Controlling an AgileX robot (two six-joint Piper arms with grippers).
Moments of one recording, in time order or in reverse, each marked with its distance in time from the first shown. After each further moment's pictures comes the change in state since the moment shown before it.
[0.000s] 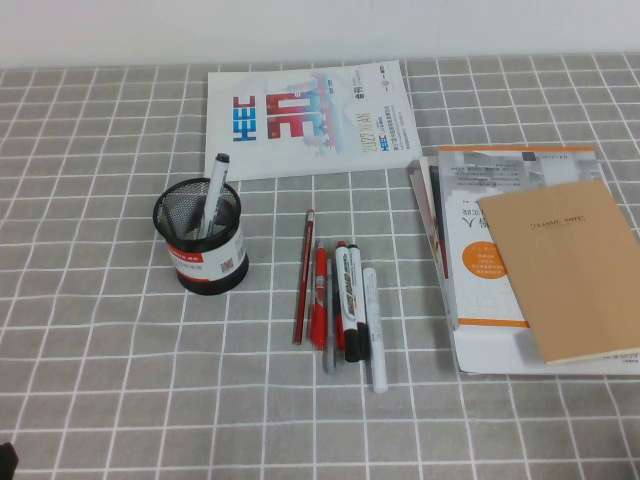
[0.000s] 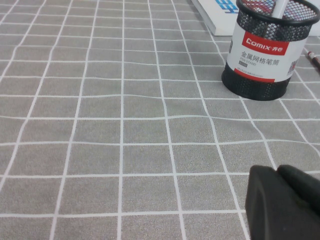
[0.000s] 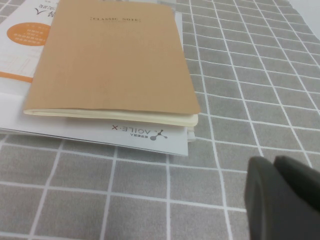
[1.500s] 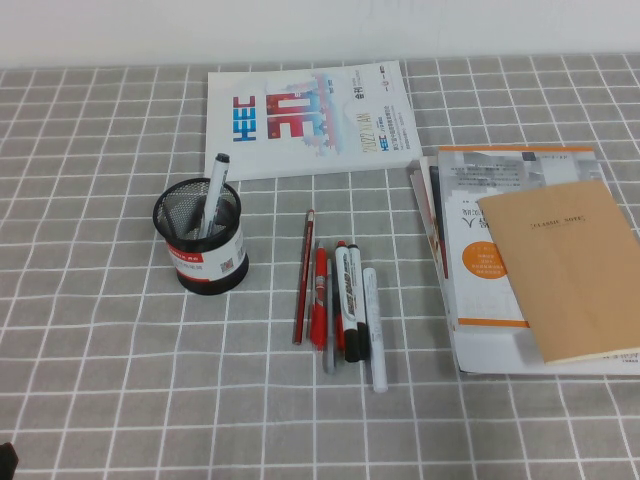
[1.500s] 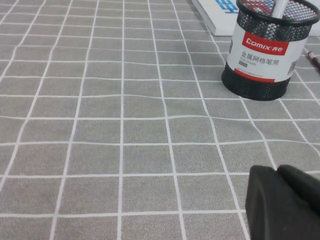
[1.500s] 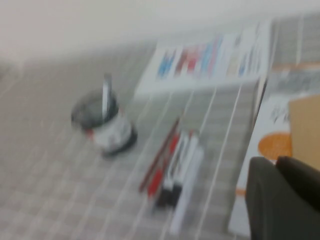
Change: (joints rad) right arm 0.000 0.471 -0.505 0.972 0.280 -0.454; left arm 0.000 0.000 0.000 0.000 0.000 0.000
